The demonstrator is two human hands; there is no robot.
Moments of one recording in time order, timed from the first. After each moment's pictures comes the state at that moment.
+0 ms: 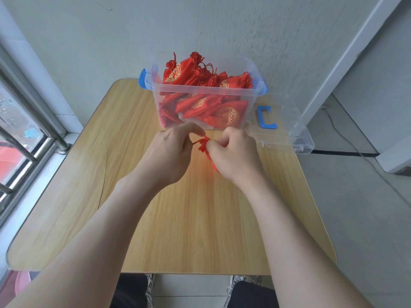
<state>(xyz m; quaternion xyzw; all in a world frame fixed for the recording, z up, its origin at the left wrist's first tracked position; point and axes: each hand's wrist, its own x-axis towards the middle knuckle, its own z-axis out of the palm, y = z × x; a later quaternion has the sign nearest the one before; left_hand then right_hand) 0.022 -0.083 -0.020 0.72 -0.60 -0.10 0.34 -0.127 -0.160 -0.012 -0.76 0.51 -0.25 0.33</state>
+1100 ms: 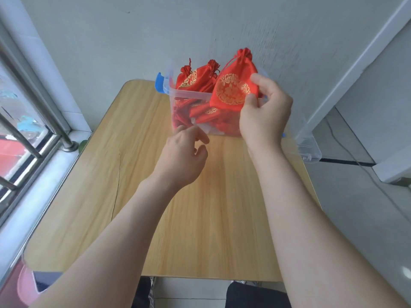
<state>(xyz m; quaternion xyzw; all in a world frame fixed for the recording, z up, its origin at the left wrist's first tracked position) 0.033 -0.088 -0.032 0.74 -0.53 -0.13 0.39 -0.082 -0.213 0.019 -0.63 0.44 -0.56 0.30</state>
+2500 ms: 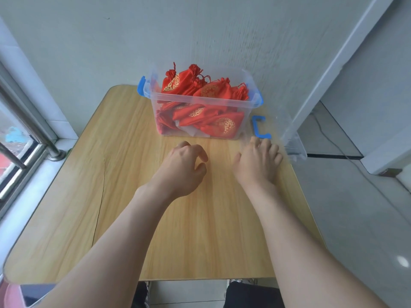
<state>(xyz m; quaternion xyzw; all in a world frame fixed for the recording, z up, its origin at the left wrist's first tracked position) 0.010 -0.094 -0.042 0.74 -0.59 -0.17 0.28 -0.146 -0.204 -0.062 -0.74 0.66 -0.13 -0.02</state>
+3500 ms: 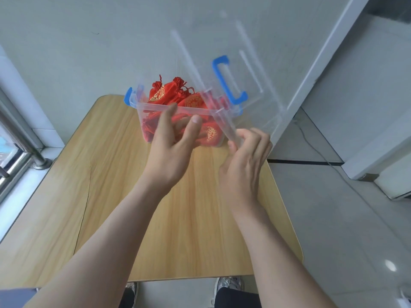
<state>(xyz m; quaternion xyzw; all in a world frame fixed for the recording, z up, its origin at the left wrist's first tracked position) -0.026 -0.098 0.013 0.53 -0.41 -0.30 0.68 -0.160 -0.156 -0.025 -0.73 0.42 -0.53 0.02</state>
